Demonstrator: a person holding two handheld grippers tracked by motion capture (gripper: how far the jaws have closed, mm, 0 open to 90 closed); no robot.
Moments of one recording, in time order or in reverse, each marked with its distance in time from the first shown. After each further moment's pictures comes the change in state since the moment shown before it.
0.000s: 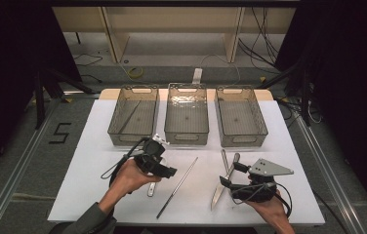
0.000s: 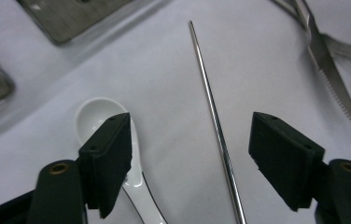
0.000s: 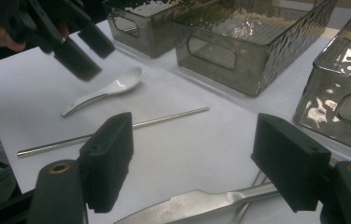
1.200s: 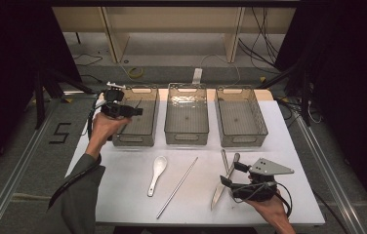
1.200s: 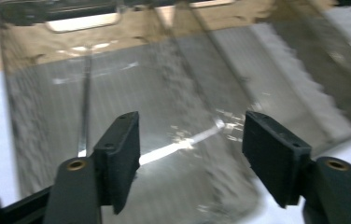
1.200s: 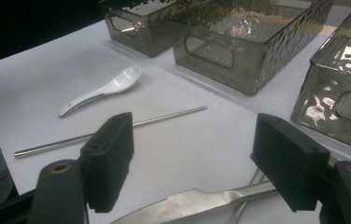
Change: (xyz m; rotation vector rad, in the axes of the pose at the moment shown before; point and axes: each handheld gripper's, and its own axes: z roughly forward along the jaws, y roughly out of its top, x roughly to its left) left arm 0.158 0.051 -0.053 -0.317 0.131 -0.288; right arm -0.003 -0.001 0.001 0.003 -0.005 0.008
